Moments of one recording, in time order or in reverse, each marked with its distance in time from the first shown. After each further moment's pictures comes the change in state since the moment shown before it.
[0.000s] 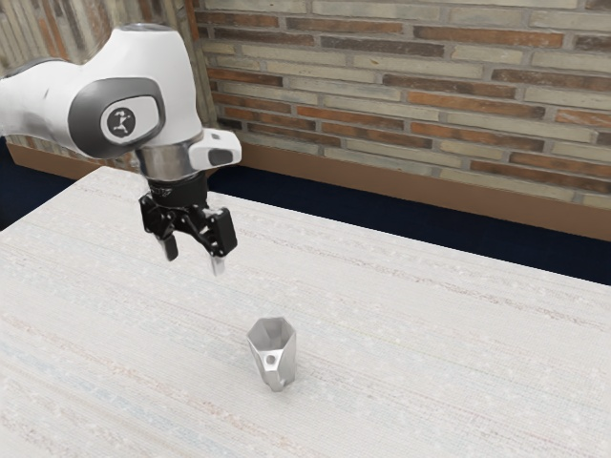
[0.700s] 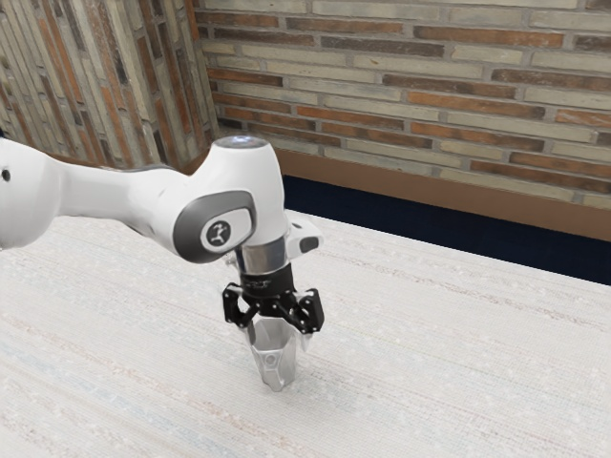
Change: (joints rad) arm -0.172 0.249 -0.001 -0.111 -0.079 0.379 -0.367
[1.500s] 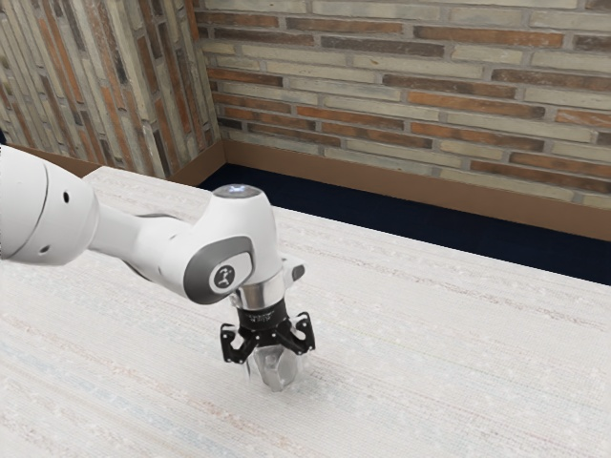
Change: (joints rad) arm 0.016 0.138 0.042 -0.081 -0.027 0.212 -0.276
